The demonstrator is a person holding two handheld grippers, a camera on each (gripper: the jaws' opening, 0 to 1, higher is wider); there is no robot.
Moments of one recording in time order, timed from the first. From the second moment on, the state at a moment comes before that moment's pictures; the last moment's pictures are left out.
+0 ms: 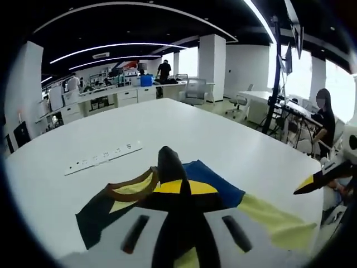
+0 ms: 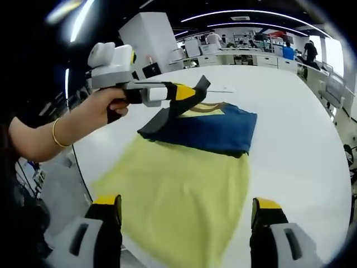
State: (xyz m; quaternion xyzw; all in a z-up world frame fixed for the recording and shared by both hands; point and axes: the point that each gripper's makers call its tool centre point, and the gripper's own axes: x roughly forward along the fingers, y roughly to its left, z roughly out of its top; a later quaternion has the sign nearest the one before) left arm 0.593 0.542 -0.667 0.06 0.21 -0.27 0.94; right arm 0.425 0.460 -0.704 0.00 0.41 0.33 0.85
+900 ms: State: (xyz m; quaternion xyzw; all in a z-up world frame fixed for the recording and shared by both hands) left arm 0.555 0.485 -0.739 0.07 0.26 -0.37 0.89; right arm 0.432 0.437 -0.704 0.02 0.41 0.30 0.86
